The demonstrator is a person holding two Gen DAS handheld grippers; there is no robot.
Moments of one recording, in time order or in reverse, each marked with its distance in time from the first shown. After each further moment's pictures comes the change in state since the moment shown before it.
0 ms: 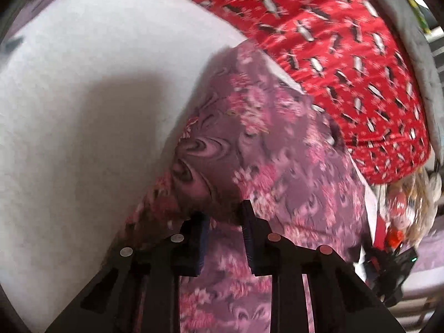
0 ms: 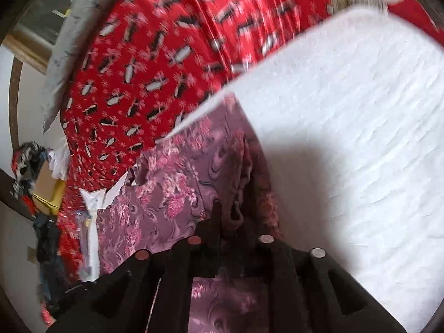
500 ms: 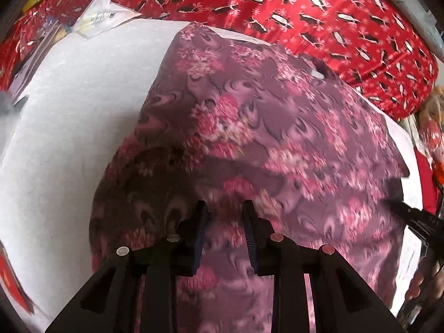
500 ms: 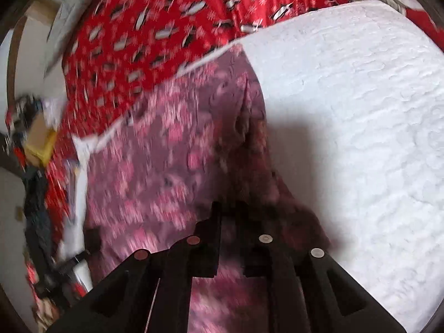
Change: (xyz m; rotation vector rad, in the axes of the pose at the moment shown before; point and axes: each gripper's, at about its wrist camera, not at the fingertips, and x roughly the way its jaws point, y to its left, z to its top) left arm 0.017 -0.073 -0.061 0.300 -0.003 0.233; right arm -0.001 0.007 -0.030 -0.148 0.273 -0.076
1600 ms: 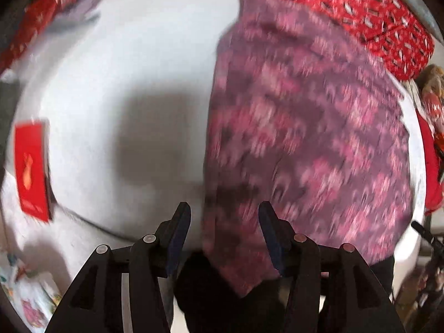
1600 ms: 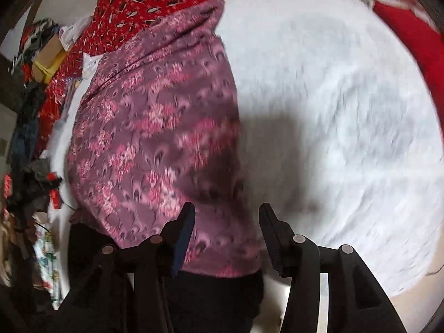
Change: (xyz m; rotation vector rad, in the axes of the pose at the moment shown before) left arm -0.133 0.112 -0.176 -0.020 0.182 0.022; right arm -0.126 -0.080 -0.170 -0.167 0.146 -0.053
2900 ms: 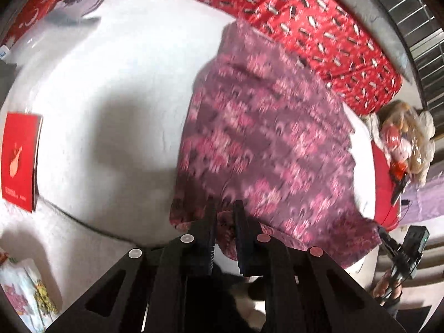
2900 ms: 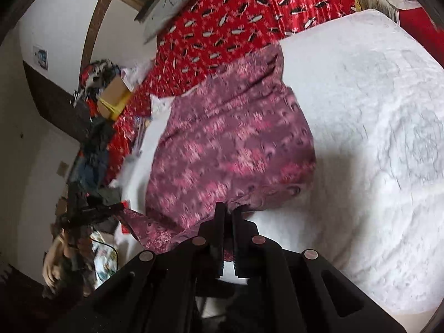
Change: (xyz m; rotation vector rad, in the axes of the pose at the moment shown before) left arm -0.090 0.018 -0.007 -0.101 -0.142 -0.248; right arm -0.051 0.027 0.007 0.005 -0.232 0.372
